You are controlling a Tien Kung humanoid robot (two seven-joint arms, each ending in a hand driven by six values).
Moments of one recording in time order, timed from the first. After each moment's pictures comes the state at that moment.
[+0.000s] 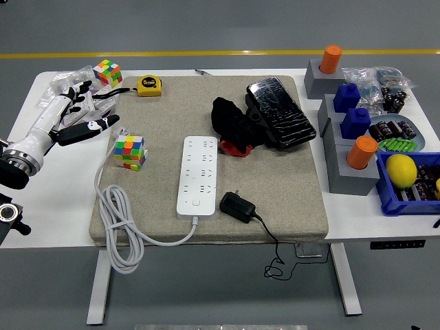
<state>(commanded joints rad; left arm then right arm) -0.19 0.36 -1.37 -1.54 1.61 0.01 0.23 0.09 -0.24 1.28 0.23 -0.97 0.10 -0.21</state>
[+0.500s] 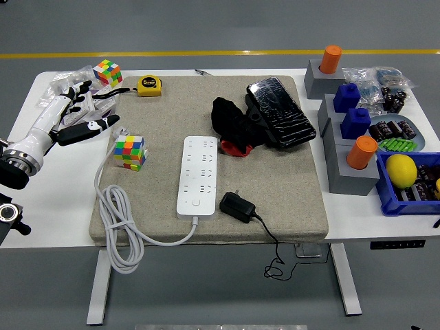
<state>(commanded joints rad) -0.19 0.36 -1.37 -1.54 1.61 0.01 0.23 0.09 -0.24 1.28 0.23 -0.97 0.10 -0.21</state>
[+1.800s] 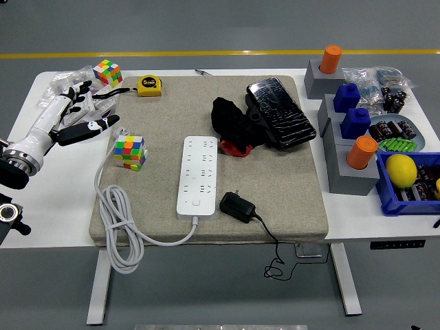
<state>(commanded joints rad) -0.19 0.36 -1.37 -1.54 1.61 0.01 0.23 0.09 -0.24 1.28 0.23 -0.97 0.10 -0.21</state>
